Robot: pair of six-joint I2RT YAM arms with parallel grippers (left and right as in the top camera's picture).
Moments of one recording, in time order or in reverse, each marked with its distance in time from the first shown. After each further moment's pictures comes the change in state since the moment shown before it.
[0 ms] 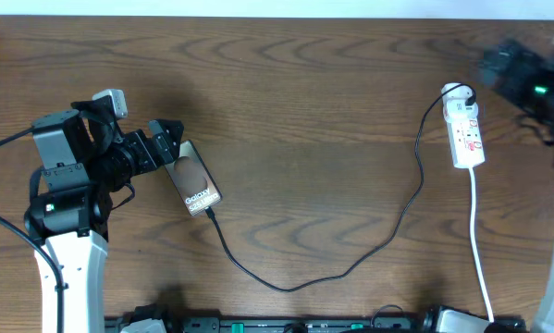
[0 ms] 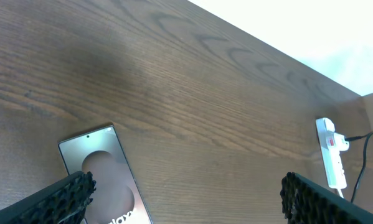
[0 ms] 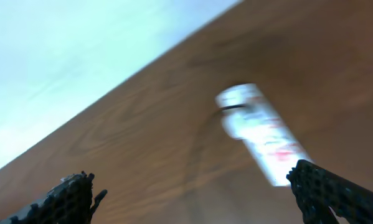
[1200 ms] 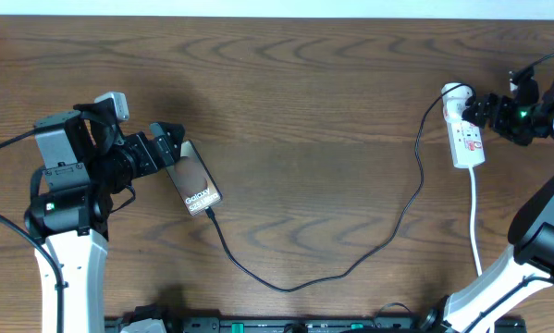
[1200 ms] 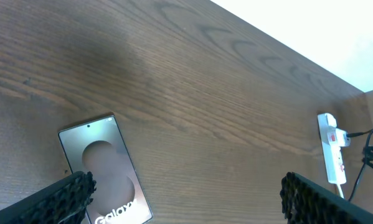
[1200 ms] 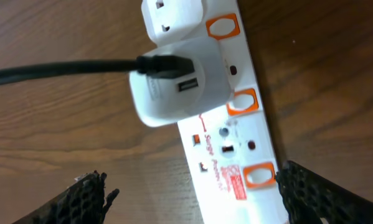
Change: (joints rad) left arm 0.000 0.005 0.000 -0.034 0.000 0.000; right arm -0.180 0.620 -0.017 0.055 -0.299 -0.512
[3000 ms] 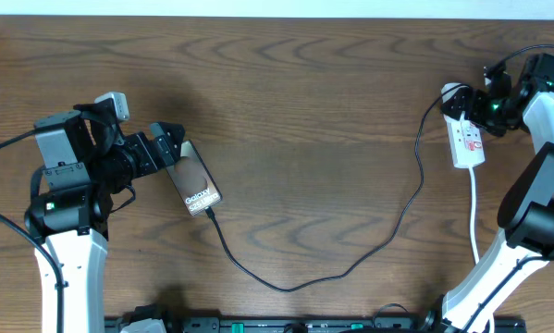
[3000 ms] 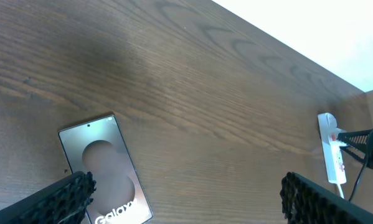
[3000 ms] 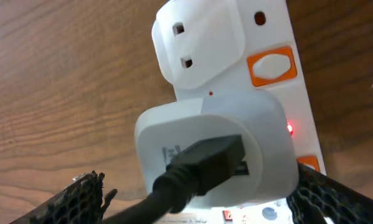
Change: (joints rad) left arm 0.000 0.002 0.000 0.000 0.000 0.000; right arm 0.092 0.105 0.006 0.137 0.020 0.098
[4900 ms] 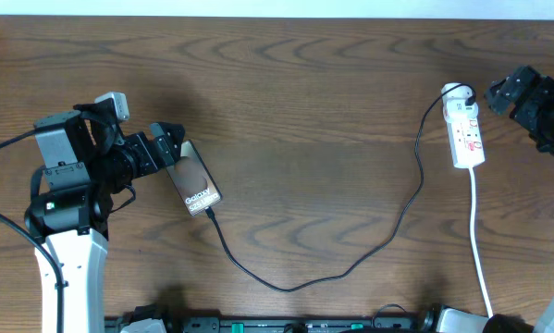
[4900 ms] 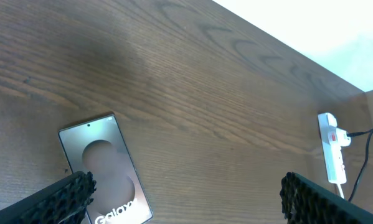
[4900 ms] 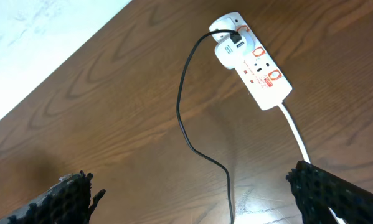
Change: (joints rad) left arm 0.000 0.001 0.000 0.000 0.000 0.000; right arm 0.068 -0.706 0.211 -0.612 0.190 0.383
